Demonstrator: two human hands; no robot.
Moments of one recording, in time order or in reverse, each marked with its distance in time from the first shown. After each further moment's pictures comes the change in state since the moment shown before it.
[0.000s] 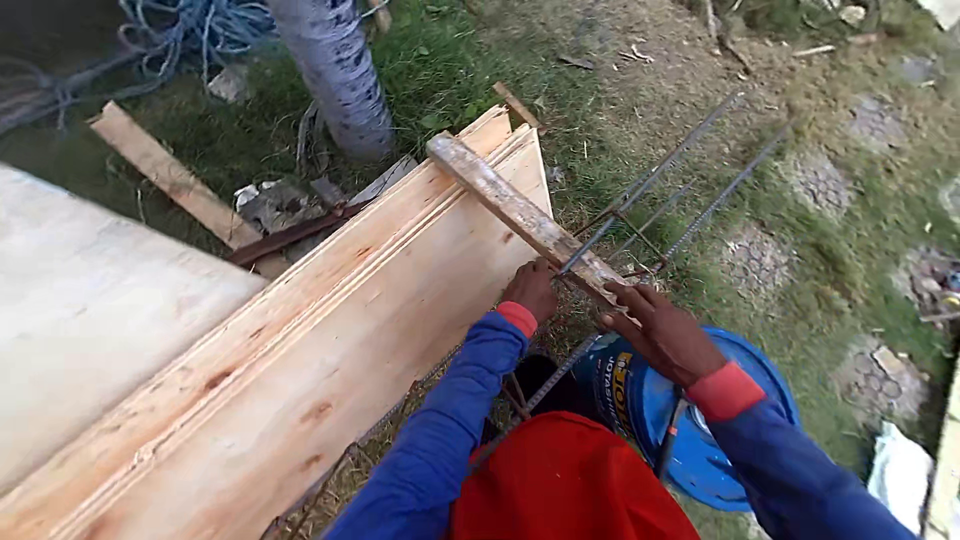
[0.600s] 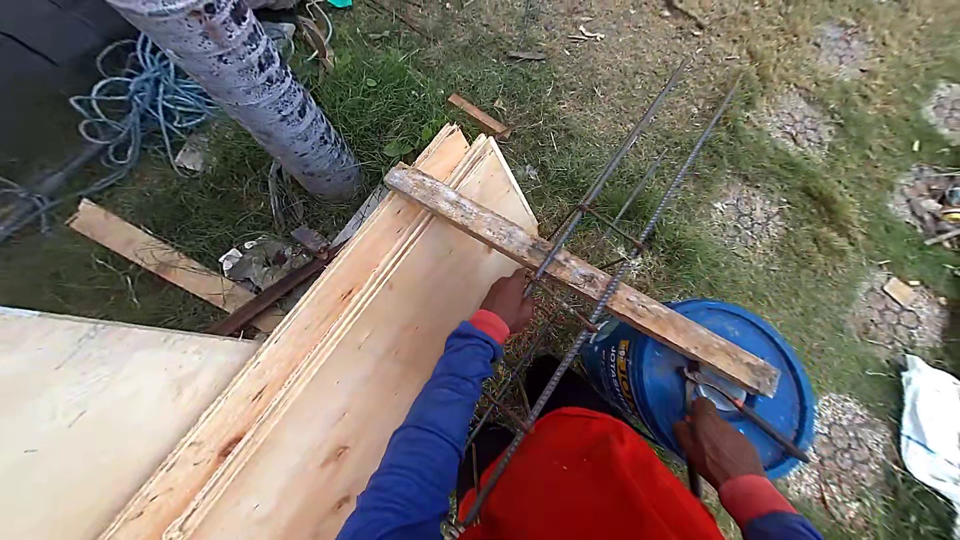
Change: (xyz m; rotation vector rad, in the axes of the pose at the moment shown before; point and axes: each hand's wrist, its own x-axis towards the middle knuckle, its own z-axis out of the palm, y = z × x) left_hand 0.013 -0.013 -0.013 -0.003 -0.141 0.098; right_hand -0.166 0.047 0.107 0.018 -0.307 0.975
